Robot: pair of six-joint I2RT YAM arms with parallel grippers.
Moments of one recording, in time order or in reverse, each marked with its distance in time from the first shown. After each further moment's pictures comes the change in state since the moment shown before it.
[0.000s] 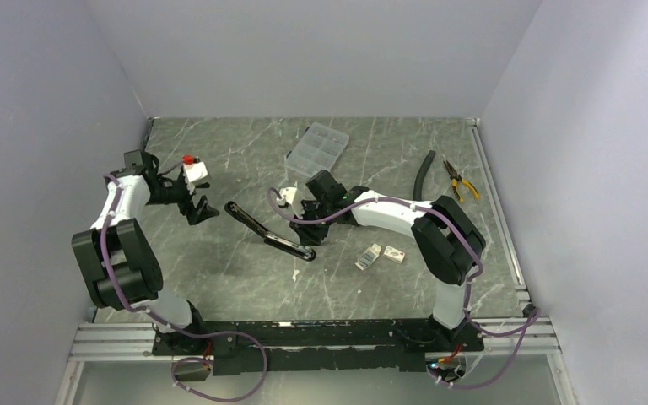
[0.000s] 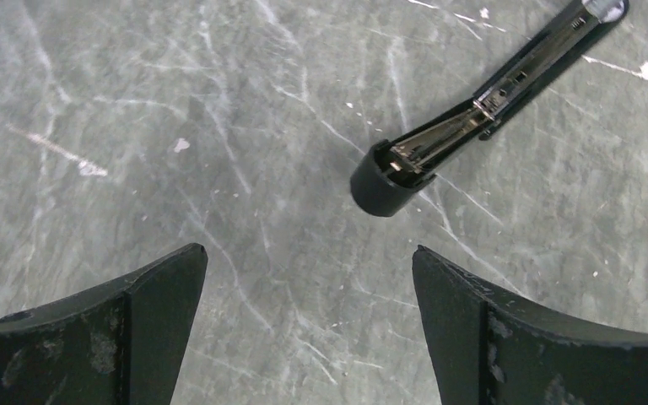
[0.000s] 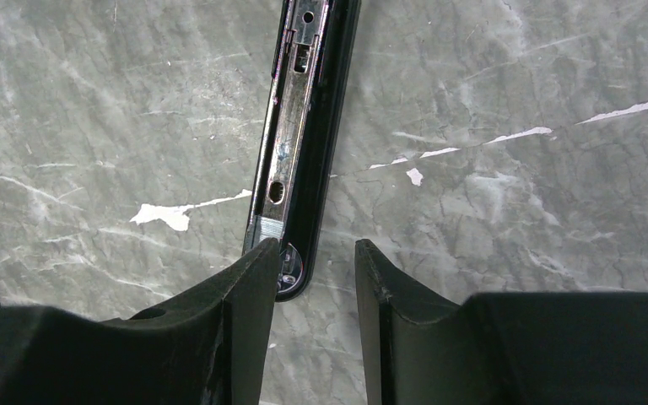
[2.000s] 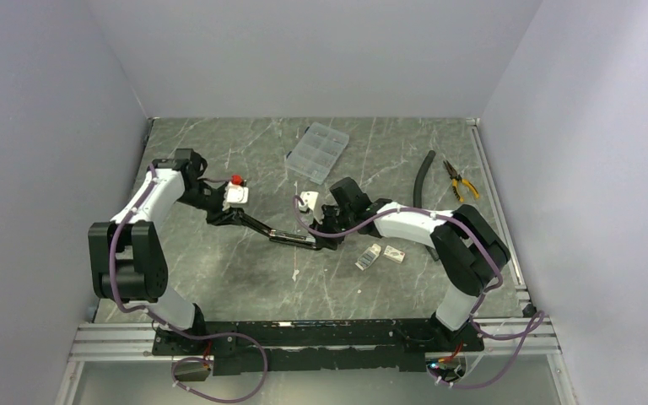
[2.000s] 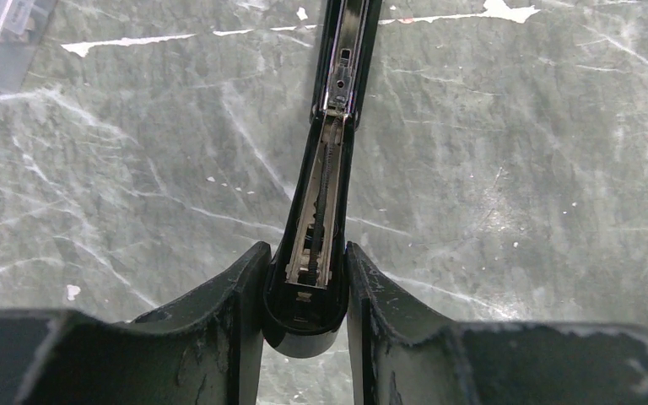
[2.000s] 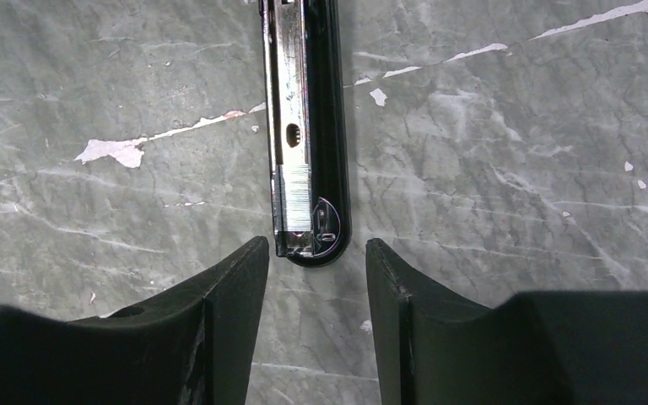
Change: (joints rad) left arm -0.311 0.026 0.035 -0.237 -0.158 0.287; right arm -0.076 -0.151 -0.262 0.204 -0.003 -0.067
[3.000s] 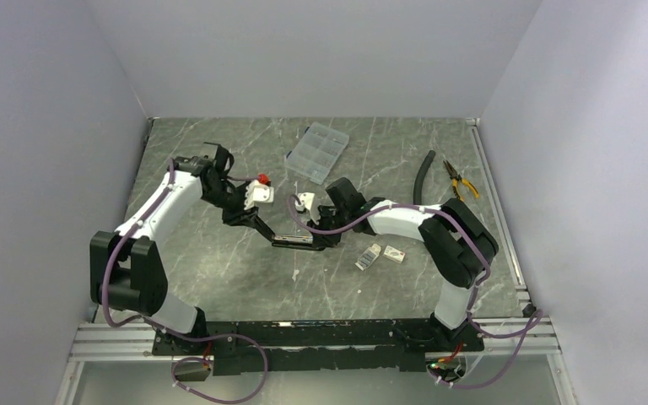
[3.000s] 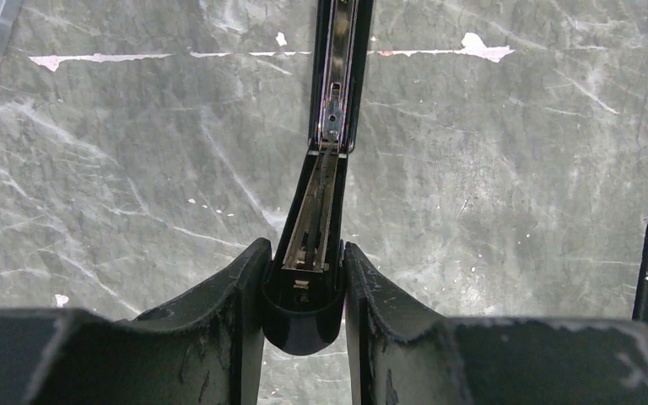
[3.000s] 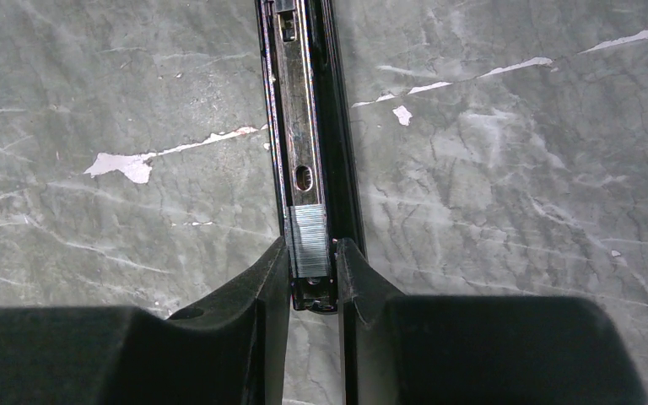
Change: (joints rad) left arm -0.206 -0.063 0.032 0.044 -0.163 -0.304; right arm 0.000 0.084 0.037 0.012 -0.070 0.016
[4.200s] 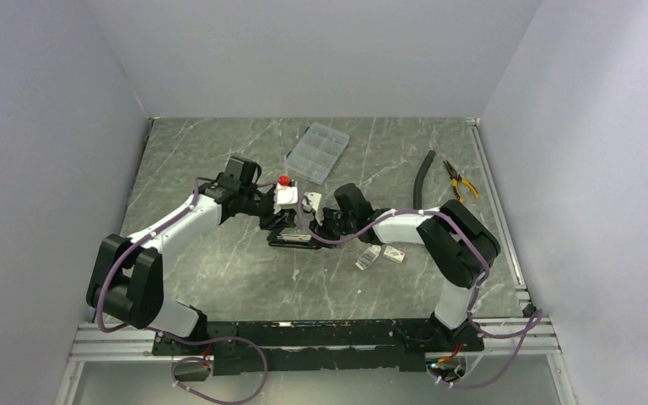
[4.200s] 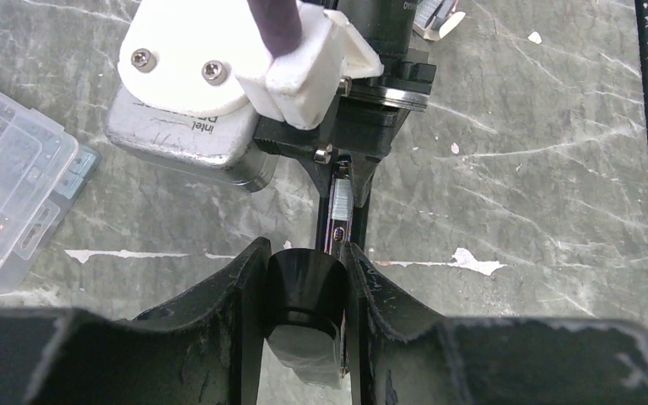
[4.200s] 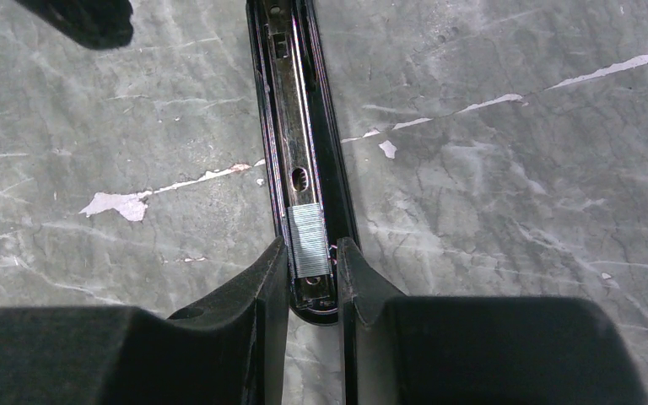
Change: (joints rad) left arm -0.211 -0.063 -0.229 0.623 0.173 -0.451; right arm -0.024 -0.008 -0.144 0.320 -0.052 0.085
